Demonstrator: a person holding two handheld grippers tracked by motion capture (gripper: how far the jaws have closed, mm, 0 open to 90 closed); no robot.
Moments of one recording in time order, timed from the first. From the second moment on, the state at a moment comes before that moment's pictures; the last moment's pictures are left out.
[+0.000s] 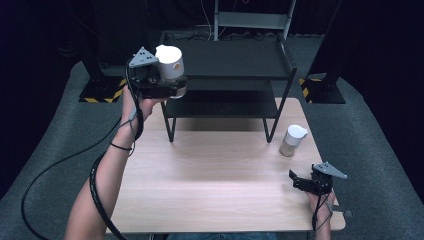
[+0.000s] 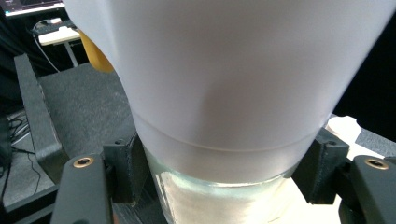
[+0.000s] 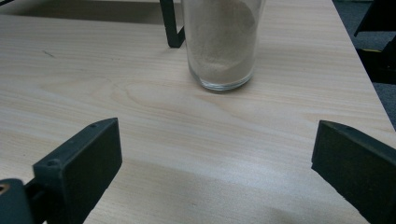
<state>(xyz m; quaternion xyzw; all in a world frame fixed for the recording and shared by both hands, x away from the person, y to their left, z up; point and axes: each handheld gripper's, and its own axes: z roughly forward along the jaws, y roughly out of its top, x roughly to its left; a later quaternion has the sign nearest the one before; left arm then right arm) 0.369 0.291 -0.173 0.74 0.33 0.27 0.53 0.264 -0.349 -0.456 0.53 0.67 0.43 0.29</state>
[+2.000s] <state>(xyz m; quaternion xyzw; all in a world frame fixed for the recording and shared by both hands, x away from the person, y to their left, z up) 0.436 0.265 -0.143 0.71 0.40 0.28 0.50 0.264 -0.351 -0.457 0.53 0.67 0.43 0.29</state>
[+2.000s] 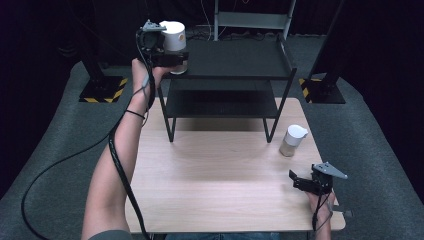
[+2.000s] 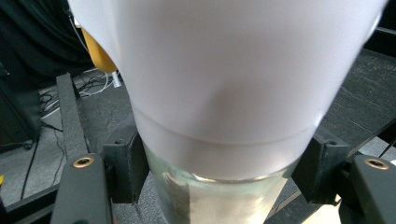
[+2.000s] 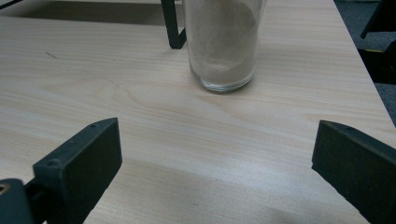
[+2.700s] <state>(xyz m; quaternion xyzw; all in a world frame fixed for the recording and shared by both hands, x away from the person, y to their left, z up) 0.436 0.258 -0.132 0.73 0.41 0.29 0.48 0.264 -0.350 -0.457 0.53 0.67 0.43 0.29</state>
